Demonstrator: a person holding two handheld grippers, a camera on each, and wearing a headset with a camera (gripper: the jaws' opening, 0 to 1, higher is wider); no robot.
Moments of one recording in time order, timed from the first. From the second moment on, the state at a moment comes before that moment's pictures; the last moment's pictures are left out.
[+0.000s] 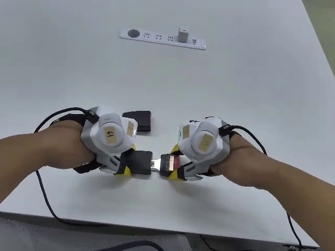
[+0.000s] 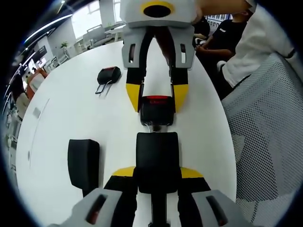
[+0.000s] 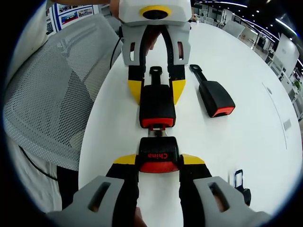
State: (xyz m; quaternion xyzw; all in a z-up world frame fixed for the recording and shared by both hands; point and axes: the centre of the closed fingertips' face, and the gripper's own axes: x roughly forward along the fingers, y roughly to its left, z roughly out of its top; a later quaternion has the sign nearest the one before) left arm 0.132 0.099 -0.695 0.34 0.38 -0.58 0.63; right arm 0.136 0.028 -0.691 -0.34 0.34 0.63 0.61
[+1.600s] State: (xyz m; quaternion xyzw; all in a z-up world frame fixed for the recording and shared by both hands) left arm 0.135 0.099 -0.693 0.33 0.39 -0.58 0.64; right arm 0.133 0.036 -0.692 -0.33 0.35 0.63 0.61
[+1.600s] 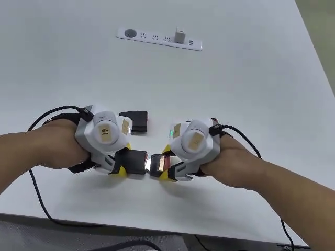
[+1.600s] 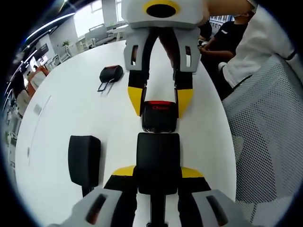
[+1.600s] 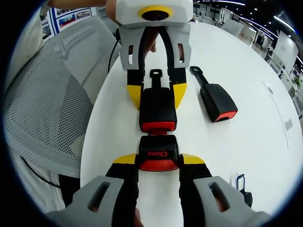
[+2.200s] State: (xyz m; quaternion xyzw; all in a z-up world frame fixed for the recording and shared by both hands) left arm 0.135 0.100 -0.693 0.34 0.40 -0.57 0.63; right arm 0.132 0.038 -0.690 -0.33 0.36 0.62 0.61
